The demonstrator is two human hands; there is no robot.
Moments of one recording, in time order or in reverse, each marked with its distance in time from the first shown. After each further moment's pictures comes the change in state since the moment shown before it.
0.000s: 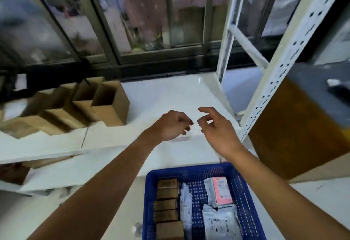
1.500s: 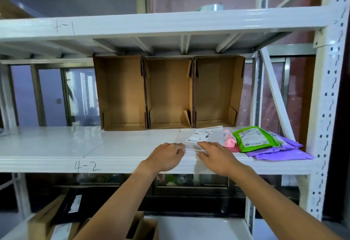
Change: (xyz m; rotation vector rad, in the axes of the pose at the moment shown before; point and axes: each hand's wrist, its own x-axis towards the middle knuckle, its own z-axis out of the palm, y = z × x) left_hand -0.101 0.203 -0.309 0.718 0.567 0.275; right_hand 0.078 -0.374 -0.110 -0.729 0.094 -0.588
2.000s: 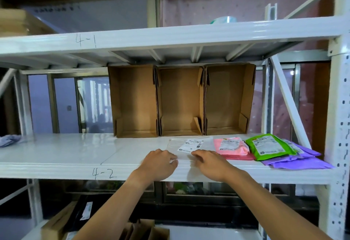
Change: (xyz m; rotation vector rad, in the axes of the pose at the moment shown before) left_hand -0.038 -0.050 -0.026 0.155 0.078 -0.038; right_hand 0.018 -0.050 0.010 0.167 -0.105 -0.052
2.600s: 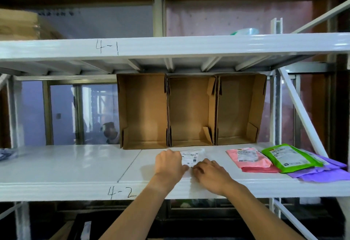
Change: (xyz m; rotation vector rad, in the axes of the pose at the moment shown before) left_hand 0.024 -0.034 -0.022 0.195 0.153 -0.164; right_hand 0.045 -0.066 0.041 -0.090 0.039 0.131
